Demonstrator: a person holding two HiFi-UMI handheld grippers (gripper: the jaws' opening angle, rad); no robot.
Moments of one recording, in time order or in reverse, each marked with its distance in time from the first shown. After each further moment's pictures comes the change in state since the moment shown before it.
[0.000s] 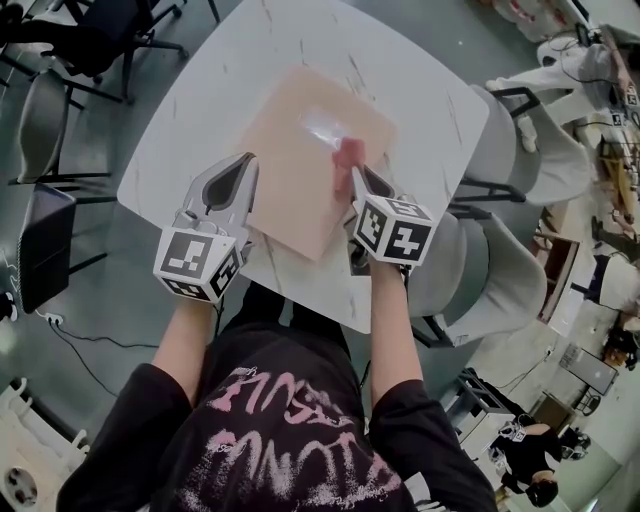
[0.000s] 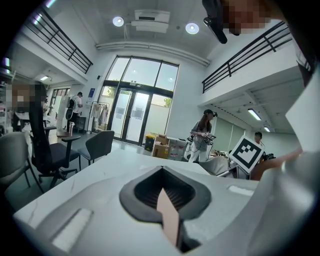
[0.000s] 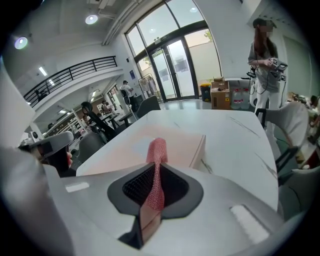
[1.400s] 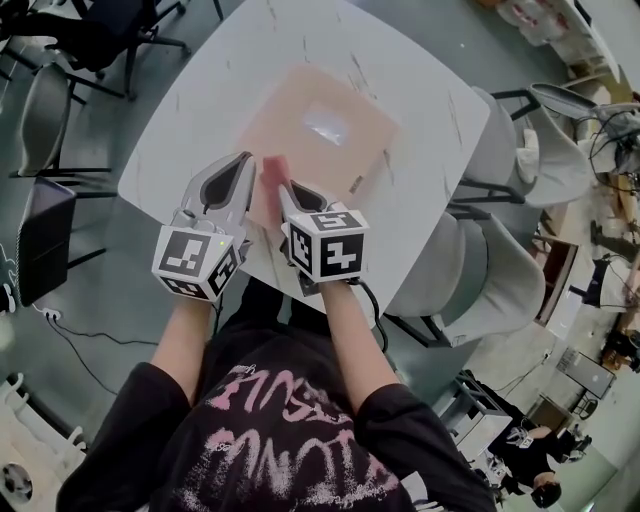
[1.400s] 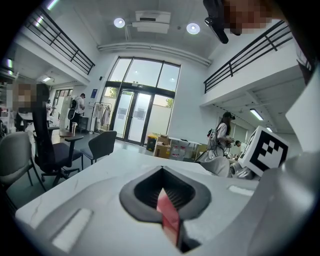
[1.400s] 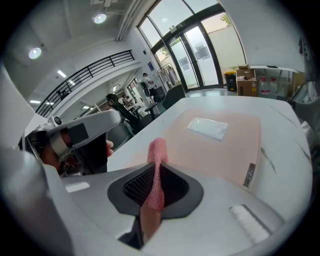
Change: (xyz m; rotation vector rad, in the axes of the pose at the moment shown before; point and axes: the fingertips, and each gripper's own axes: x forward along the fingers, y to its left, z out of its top) left arm -0.012 0.002 -0.001 -0.008 -0.005 0.025; right arm 0.008 0.131 -0.042 -0.081 0.106 0.240
